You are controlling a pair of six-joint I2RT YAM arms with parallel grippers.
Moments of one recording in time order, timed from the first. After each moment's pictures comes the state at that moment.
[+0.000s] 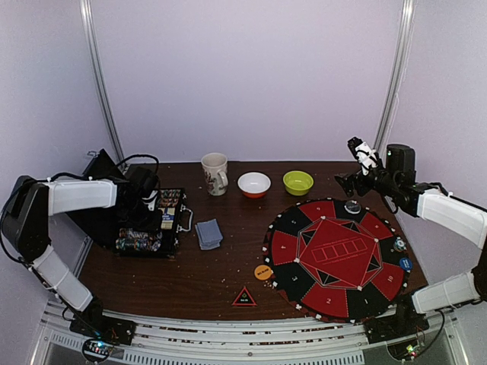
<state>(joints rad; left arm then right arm) -0.39 1.58 0.98 -0.60 -0.13 -0.28 0.20 1.23 0.82 0.06 -0.17 -0.36</state>
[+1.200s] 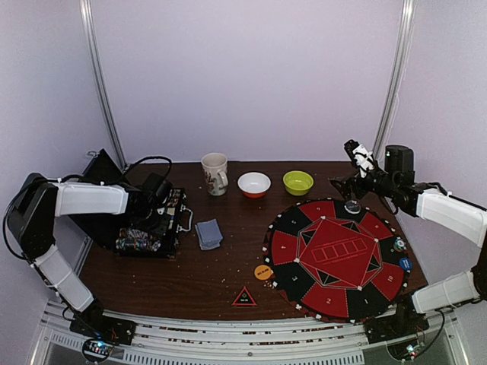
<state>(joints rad) -0.50 1.63 0.96 -0.50 -0.33 -0.26 0.20 1.24 0.82 0.04 -0.29 -0.36</state>
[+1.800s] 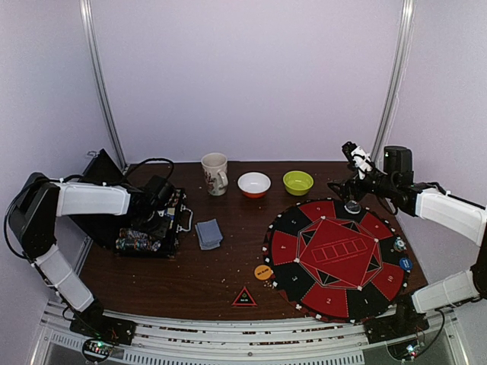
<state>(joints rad) -0.51 1.64 0.96 -0.52 -0.38 -0.25 0.20 1.25 0.83 0.03 -0.35 -0.36</state>
